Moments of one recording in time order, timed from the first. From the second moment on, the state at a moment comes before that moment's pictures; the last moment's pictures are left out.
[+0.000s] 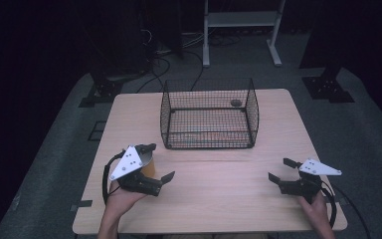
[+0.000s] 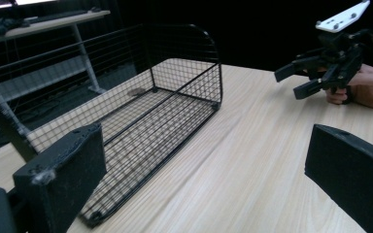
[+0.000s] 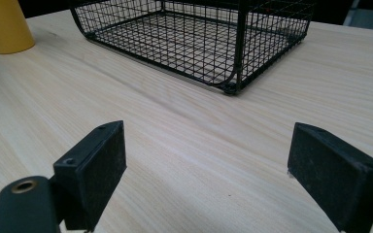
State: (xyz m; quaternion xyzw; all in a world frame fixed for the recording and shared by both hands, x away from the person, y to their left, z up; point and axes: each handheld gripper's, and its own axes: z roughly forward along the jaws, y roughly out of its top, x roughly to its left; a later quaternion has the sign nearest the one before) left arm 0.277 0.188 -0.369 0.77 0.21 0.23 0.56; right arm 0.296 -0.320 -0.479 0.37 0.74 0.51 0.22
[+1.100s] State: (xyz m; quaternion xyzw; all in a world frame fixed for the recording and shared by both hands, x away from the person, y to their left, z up) left arm 0.290 0.256 -0.408 0.75 0.30 0.27 0.53; right arm 0.297 -0.320 -0.479 0.37 0.74 0.51 0.22
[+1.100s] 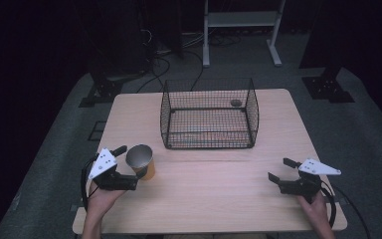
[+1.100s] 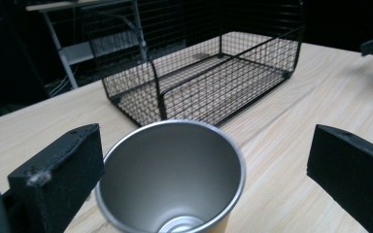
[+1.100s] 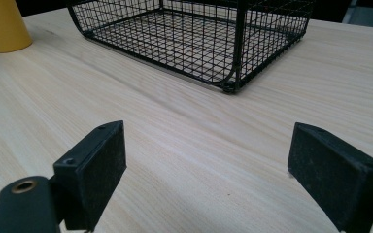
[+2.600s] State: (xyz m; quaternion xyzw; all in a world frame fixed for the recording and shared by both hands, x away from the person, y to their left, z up) left arm 0.324 0.257 -0.446 0.77 0.35 0.22 0.49; right arm 0.296 -0.319 -0.479 0.37 0.75 0.51 0.22
